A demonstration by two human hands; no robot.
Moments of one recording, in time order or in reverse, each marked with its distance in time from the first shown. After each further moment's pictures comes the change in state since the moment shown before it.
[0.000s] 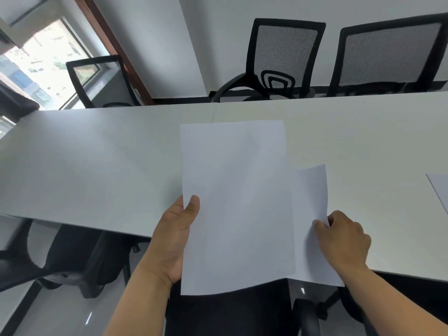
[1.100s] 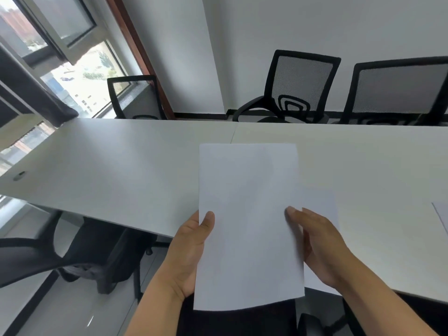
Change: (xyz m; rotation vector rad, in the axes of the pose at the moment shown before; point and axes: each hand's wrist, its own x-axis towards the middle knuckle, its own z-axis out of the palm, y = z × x) left_hand -0.043 0.006 -0.020 -0.023 0.016 -0.041; right_hand -0.086 -0.109 -0.097 1.080 -0.786 0.023
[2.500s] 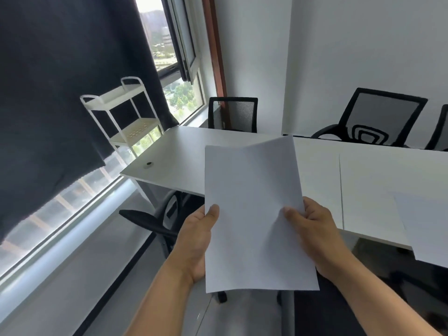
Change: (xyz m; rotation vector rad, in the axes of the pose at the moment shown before) left_hand -0.220 0.176 -0.438 0.014 0.105 0.183; right_hand -0.144 0.105 0.507 -0.418 0.099 -0.345
